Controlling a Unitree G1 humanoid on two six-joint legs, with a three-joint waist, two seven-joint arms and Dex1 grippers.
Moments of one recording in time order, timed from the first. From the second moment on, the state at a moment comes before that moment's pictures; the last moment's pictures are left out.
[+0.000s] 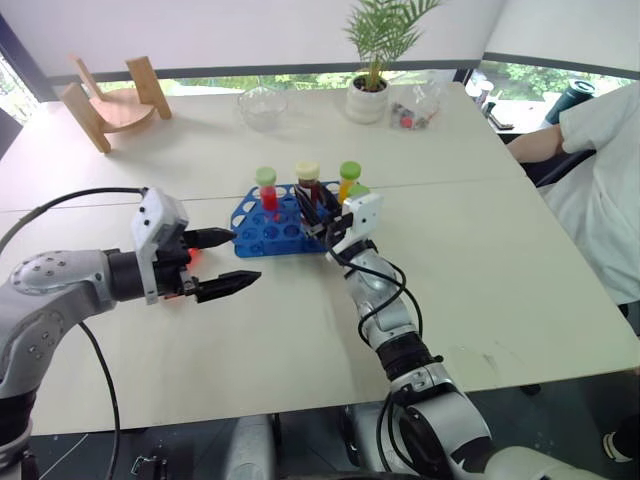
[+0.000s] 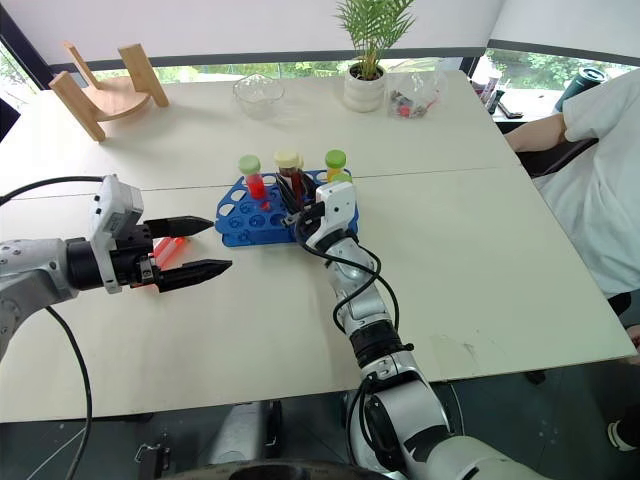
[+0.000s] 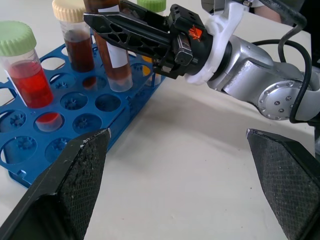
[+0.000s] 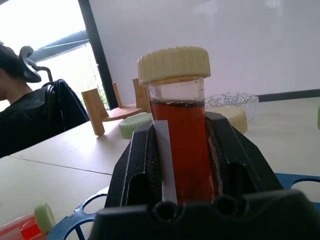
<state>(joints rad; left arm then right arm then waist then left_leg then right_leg) -0.21 0.92 0.26 -0.49 -0.85 0.85 -0.83 -0.58 0.13 0.10 0.50 0.10 -0.37 0.32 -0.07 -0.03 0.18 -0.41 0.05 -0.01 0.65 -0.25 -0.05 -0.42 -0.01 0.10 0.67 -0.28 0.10</state>
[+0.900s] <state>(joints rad) -0.23 0.91 0.24 -0.48 -0.77 0.84 -0.76 -0.42 0.03 0.17 0.30 0.07 -0.19 0.40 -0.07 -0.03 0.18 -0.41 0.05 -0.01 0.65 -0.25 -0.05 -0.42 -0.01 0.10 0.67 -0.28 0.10</state>
